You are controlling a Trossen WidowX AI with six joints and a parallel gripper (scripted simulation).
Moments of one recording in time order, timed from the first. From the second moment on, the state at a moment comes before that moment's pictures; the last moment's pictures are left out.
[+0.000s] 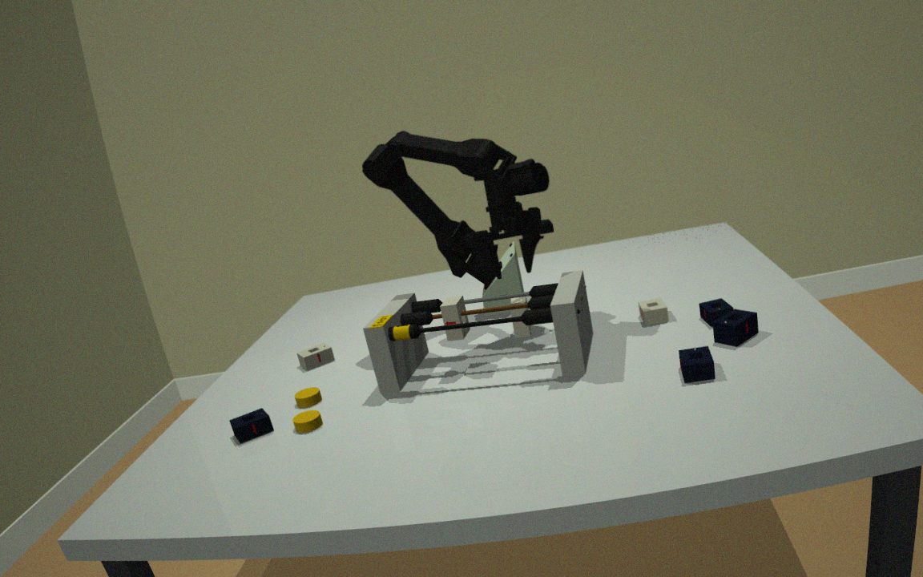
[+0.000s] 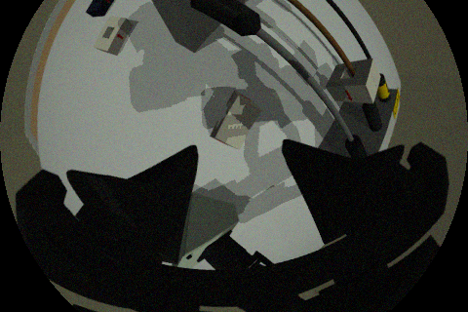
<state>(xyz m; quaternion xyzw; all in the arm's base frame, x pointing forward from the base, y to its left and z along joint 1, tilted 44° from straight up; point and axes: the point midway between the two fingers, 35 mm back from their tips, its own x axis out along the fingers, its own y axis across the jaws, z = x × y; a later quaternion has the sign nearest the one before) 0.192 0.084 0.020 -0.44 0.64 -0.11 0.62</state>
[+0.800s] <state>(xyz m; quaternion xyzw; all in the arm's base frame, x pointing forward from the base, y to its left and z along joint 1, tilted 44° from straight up) 0.214 0.073 0.014 -0.62 0.67 0.23 0.33</state>
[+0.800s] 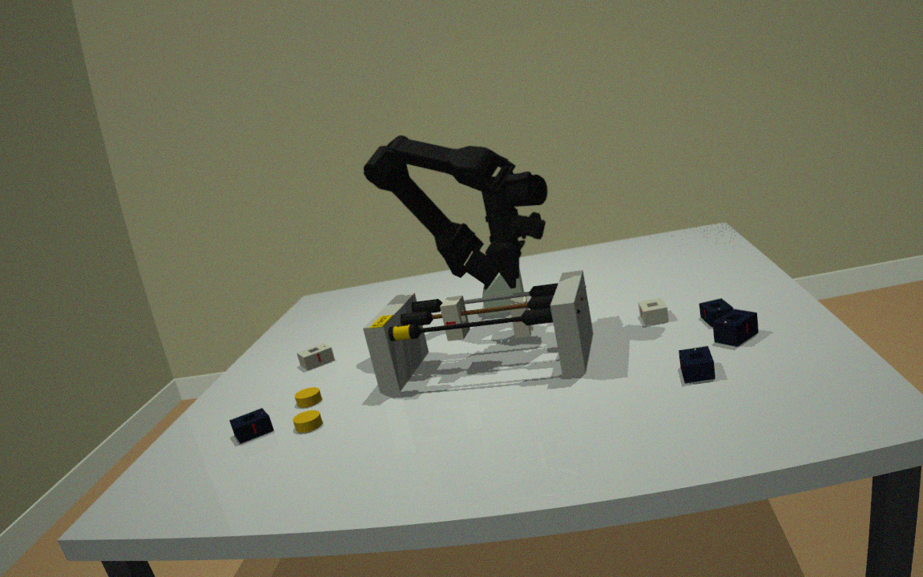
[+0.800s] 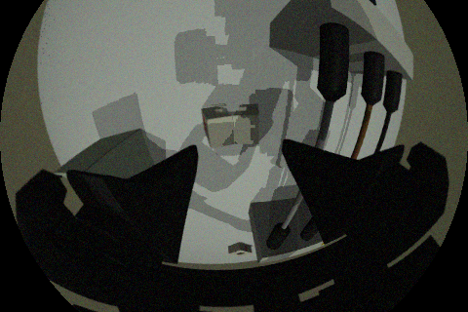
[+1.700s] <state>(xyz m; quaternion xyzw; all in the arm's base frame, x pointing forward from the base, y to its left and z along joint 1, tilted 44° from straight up) 0.211 0.044 -0.018 -0.62 0.67 0.25 0.32</state>
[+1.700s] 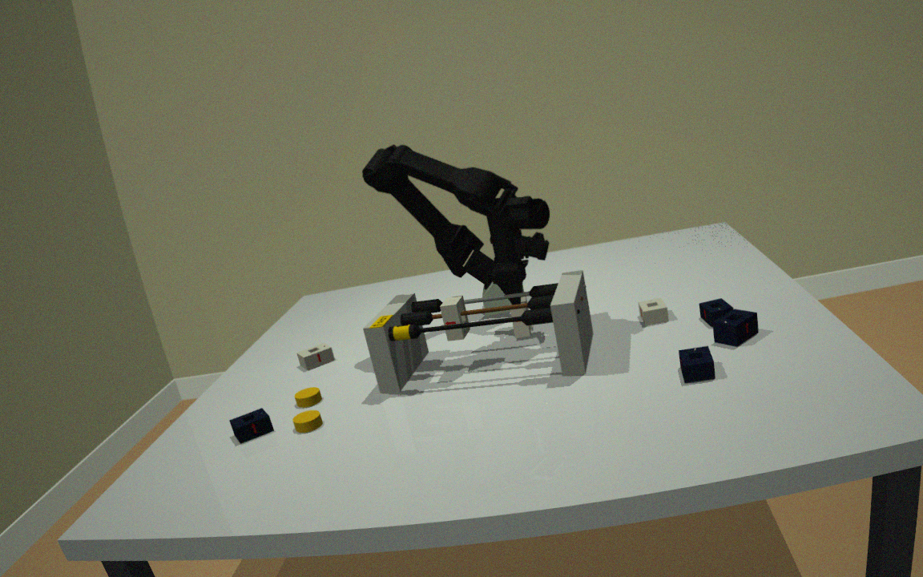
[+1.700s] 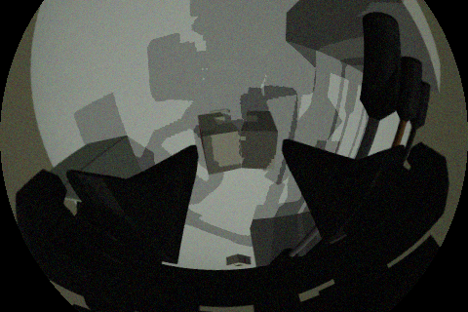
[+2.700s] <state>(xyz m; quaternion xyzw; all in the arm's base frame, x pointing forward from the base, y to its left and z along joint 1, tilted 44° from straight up) 0.217 0.065 0.003 -0.62 0.67 0.25 0.32</state>
